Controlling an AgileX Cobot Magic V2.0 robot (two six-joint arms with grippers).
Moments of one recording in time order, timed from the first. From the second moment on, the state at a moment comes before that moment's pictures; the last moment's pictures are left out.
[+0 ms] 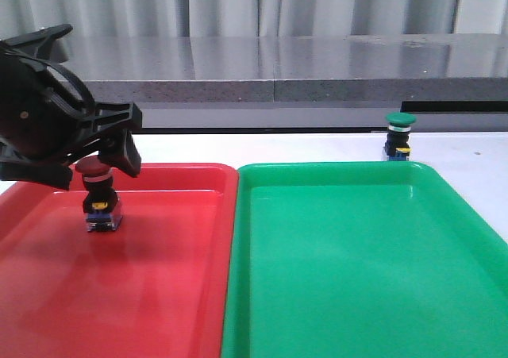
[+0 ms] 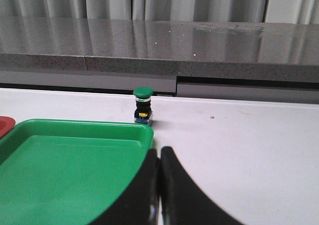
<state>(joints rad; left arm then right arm) -0.36 1.70 -0.87 -0.42 0.08 -0.01 0.10 -0.01 0.03 -0.08 0.08 0.11</state>
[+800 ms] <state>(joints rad) -0.19 1.23 -0.83 -0.24 0.08 -0.01 0.10 -0.01 0.03 -0.08 0.08 0.11</state>
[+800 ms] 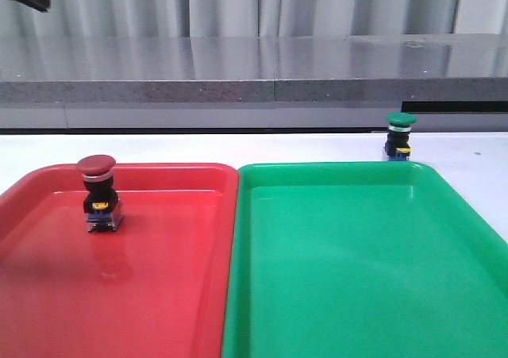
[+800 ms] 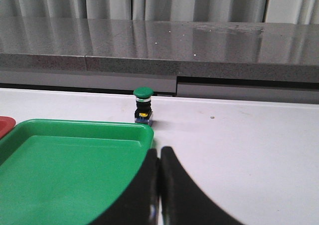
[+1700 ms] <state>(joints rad) -0.18 0.43 -0.36 -0.19 0.16 -0.01 0.10 -0.01 0.03 -0.08 0.08 0.11</state>
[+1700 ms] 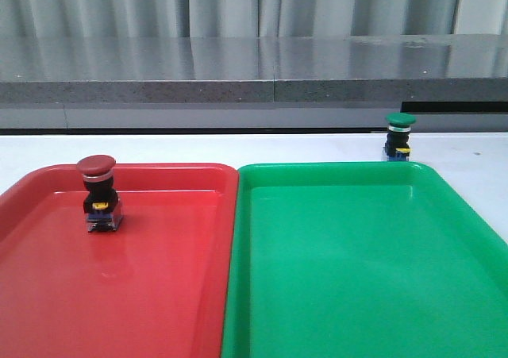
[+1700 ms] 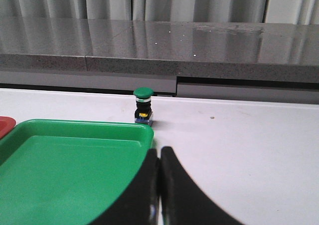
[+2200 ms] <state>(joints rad) -0.18 0.43 -0.36 -0.18 0.16 -0.01 0.10 -0.01 0.03 -0.08 0.08 0.11</state>
